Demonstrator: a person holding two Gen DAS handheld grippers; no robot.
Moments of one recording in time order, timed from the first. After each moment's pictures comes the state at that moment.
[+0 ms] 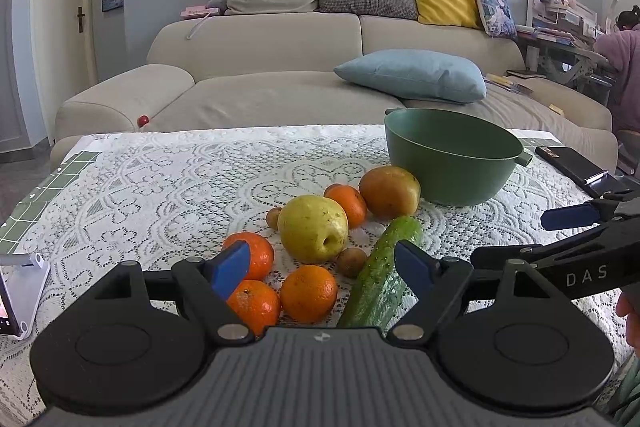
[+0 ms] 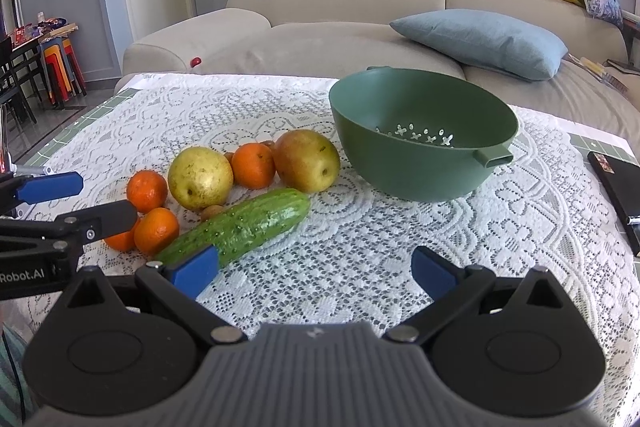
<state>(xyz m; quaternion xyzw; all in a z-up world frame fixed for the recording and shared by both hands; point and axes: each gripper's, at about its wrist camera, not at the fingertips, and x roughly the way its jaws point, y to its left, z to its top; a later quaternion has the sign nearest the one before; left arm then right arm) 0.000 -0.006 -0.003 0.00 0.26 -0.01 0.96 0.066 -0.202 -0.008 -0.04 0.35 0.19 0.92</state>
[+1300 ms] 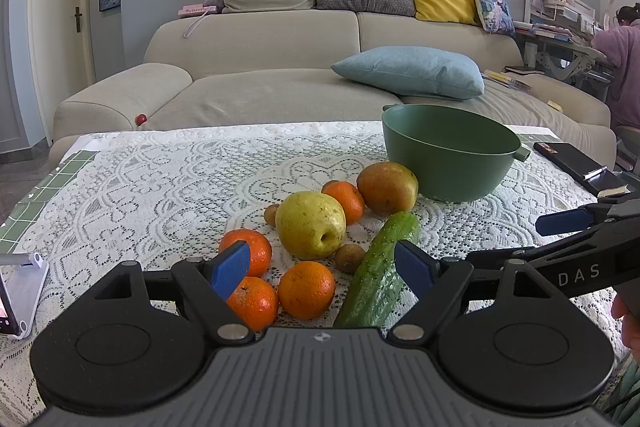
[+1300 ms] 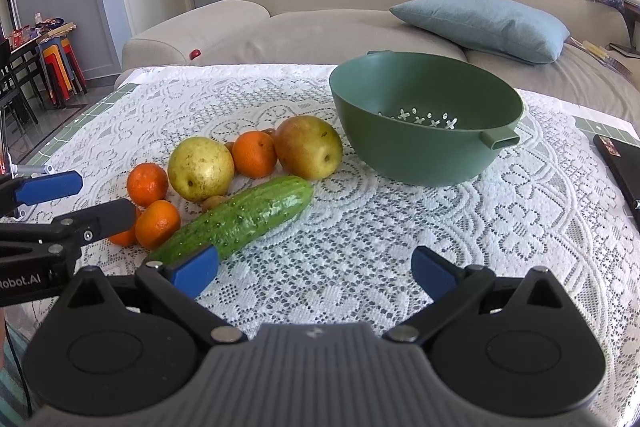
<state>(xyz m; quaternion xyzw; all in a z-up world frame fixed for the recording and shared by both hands) -0.001 -0.007 -0.004 0.01 0.27 -0.01 0.96 0.070 -0.201 -0.014 -0.02 0.37 0.19 0.91</state>
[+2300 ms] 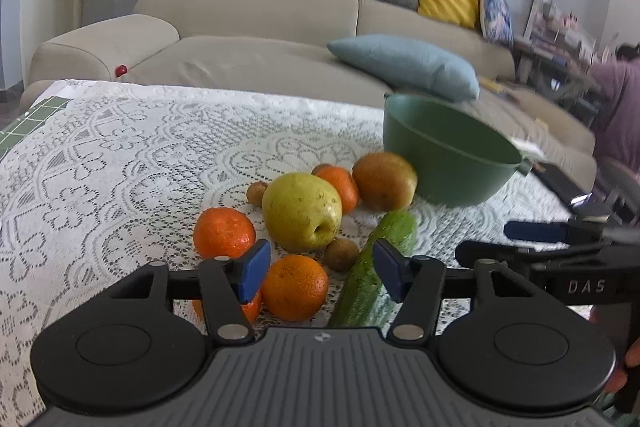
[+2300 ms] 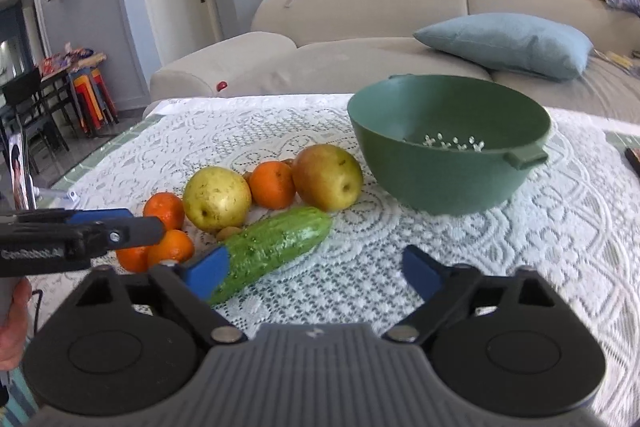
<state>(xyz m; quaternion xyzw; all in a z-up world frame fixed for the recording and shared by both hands) 0.031 0.018 -0.020 -0.07 0.30 -0.05 0.95 0.087 -0.205 -0.023 0.00 0.32 0.24 0.92</state>
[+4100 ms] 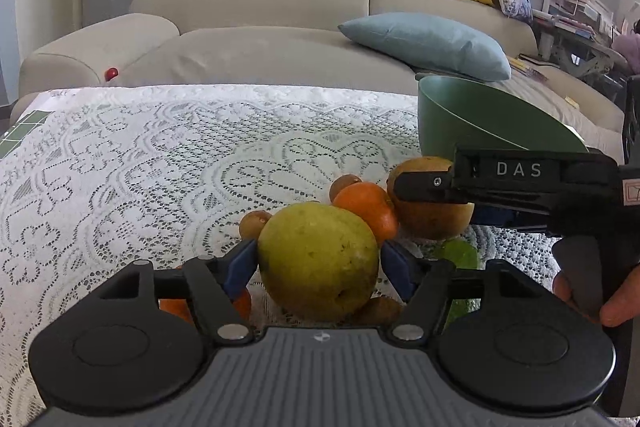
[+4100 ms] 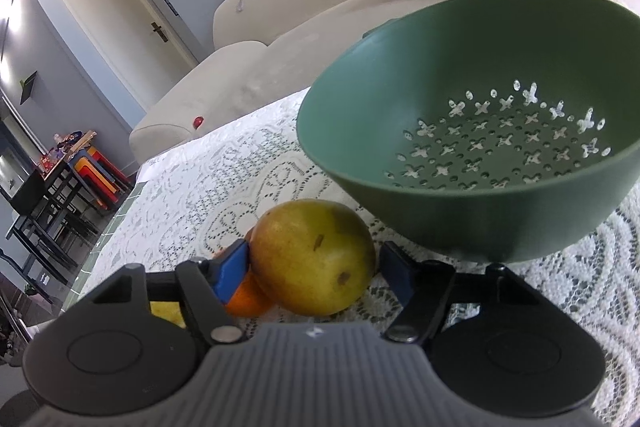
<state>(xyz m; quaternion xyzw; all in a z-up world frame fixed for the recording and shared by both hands) 0.105 0.010 -0.048 -0.04 0.32 -0.03 0.95 0.213 -0.187 -0.073 0.20 0.37 0.23 0.88</state>
